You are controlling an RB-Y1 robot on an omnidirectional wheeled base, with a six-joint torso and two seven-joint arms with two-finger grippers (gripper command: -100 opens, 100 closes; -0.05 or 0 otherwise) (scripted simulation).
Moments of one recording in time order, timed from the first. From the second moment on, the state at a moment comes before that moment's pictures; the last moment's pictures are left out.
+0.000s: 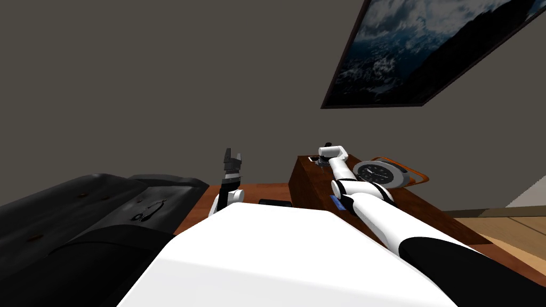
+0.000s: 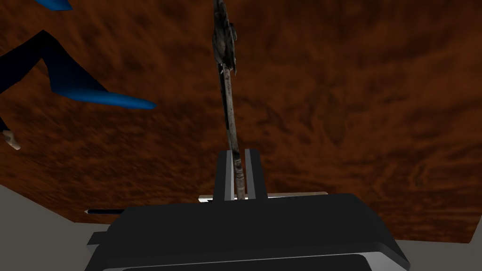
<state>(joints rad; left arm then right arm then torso) 0.51 -0.04 0.01 -2.22 -0.01 -0.39 0.08 -0.72 -0.54 -0.10 -0.99 -0.12 1.53 1.46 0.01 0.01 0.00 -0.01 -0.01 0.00</state>
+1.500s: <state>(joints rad) 0.51 -0.04 0.01 -2.22 -0.01 -0.39 0.08 -0.98 -0.30 -0.44 -0.71 0.31 1.46 1.66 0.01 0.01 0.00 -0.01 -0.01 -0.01</state>
